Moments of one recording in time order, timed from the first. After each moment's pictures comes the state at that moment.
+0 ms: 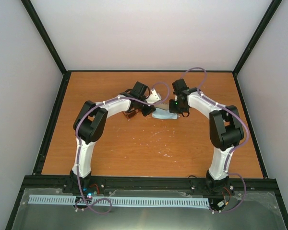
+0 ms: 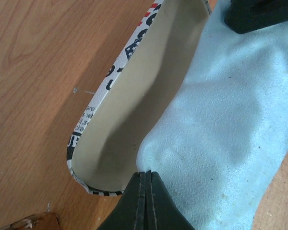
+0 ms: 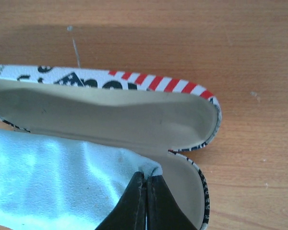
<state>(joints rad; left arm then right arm) -0.56 2.12 1.52 -0.34 0.38 0.44 0.36 1.90 1.38 -0.70 -0.05 0.35</state>
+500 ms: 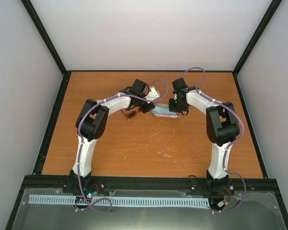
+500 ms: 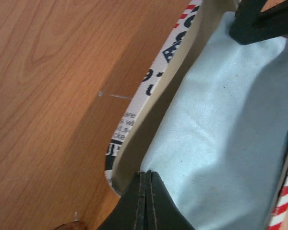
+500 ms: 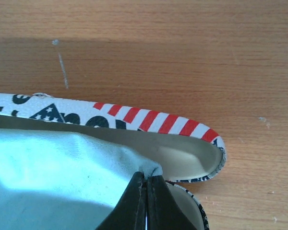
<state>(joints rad) -0.53 2.19 1.61 -0.36 0.40 0.46 0.34 1.98 1.45 -0.70 -0.07 0.33</state>
